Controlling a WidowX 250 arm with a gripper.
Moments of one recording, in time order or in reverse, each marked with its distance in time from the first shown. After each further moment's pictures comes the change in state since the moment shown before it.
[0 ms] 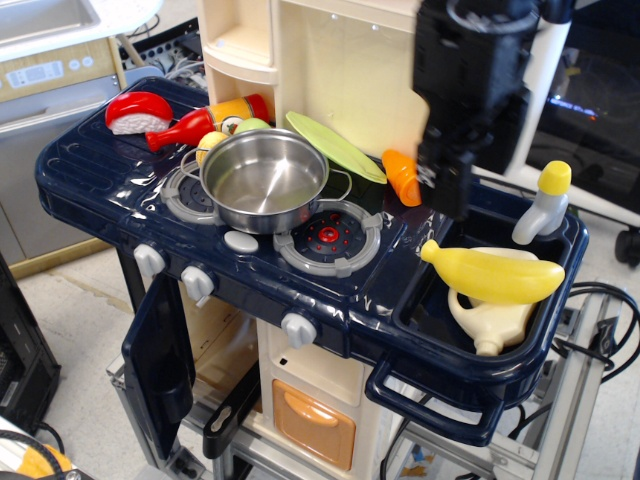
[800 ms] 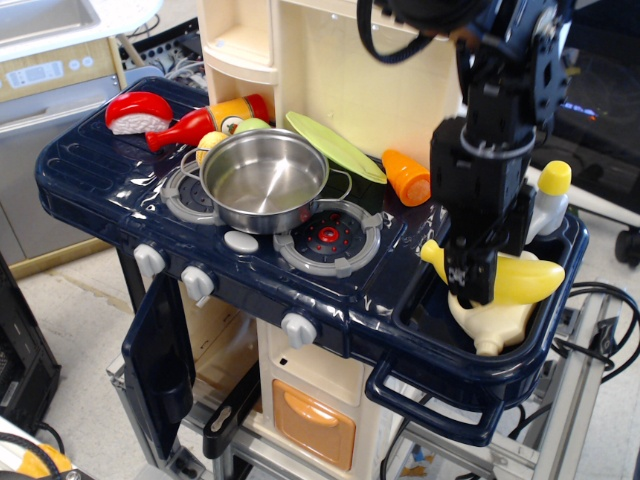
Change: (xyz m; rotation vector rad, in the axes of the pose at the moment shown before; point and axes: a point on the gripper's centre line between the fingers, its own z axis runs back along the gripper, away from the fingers) arm -0.020 -0.008 -0.073 -0.010 0.111 0.118
